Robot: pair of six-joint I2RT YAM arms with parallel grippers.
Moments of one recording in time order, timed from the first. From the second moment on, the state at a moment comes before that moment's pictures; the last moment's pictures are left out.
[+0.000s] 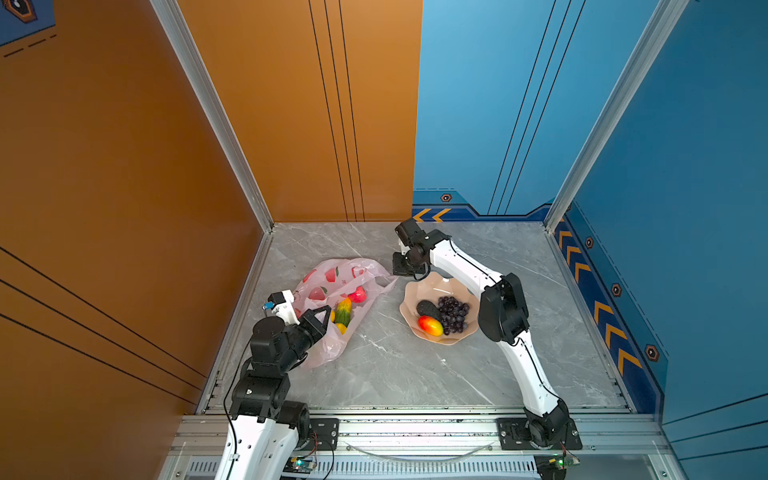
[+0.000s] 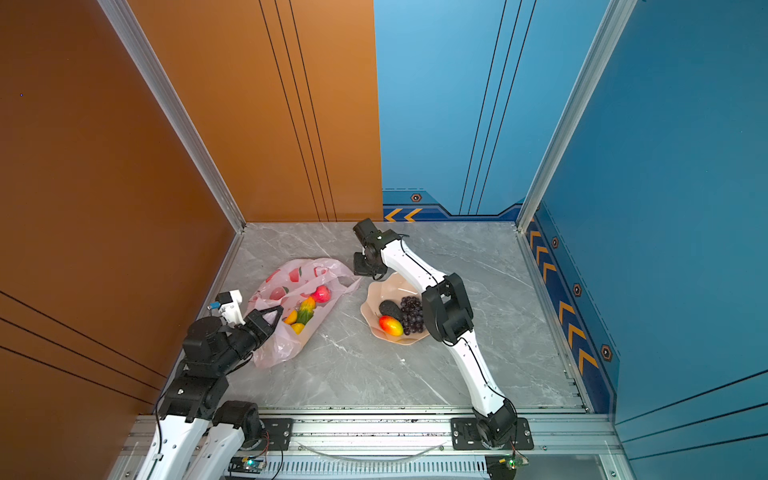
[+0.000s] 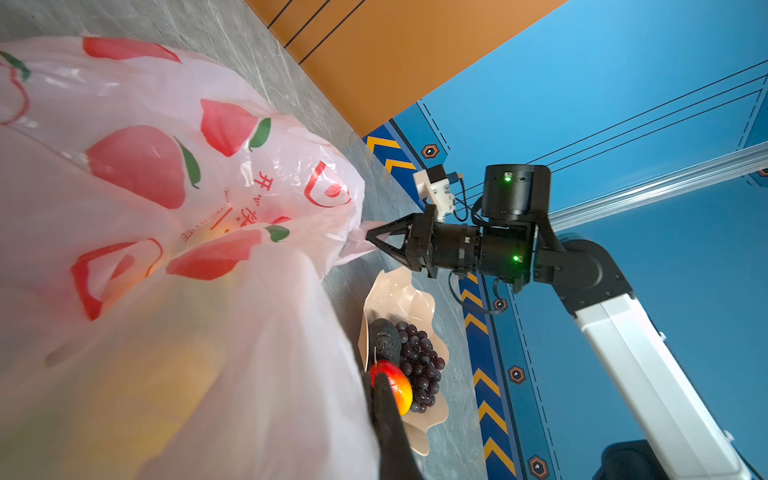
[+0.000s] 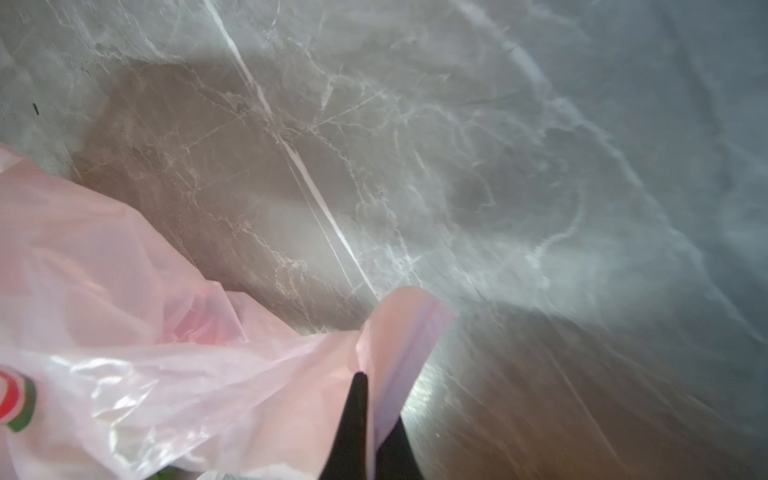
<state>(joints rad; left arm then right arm) -0.08 0.44 0.51 -0.40 0.32 -0.92 0.61 2.35 2.19 -0.92 -0.10 0.53</state>
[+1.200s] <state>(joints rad) -0.06 0.68 0.54 -0.12 0.43 -0.91 0.46 1.99 1.87 -0.62 -0.18 0.54</state>
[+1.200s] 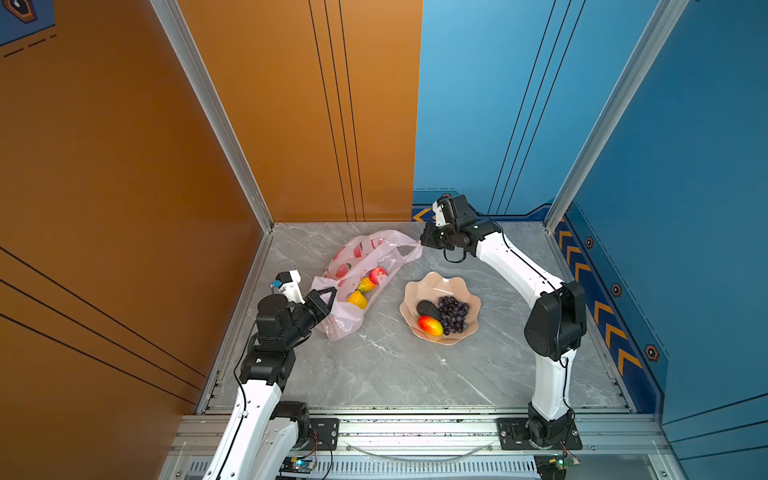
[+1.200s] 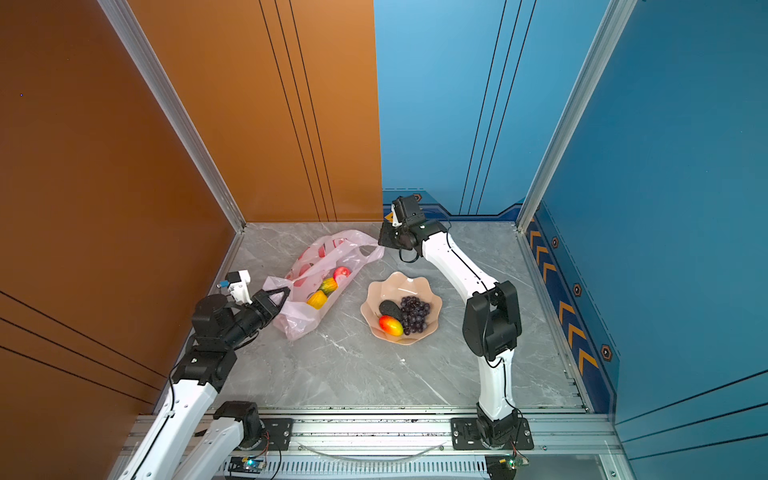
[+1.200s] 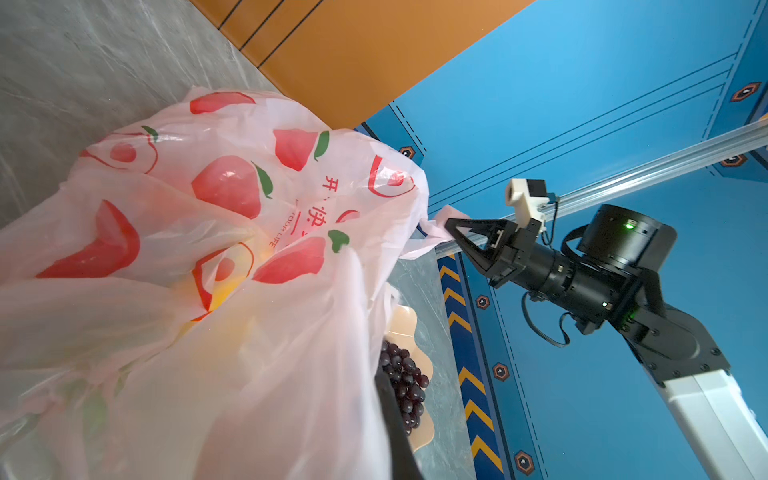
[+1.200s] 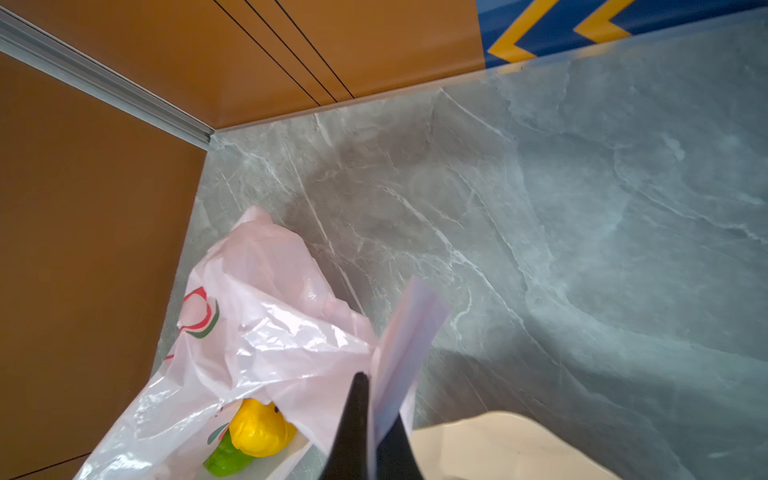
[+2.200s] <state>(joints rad) -0.25 0.77 0.56 -0.03 0.38 -0.89 0.61 1.49 1.64 -1.09 -0.04 0.33</state>
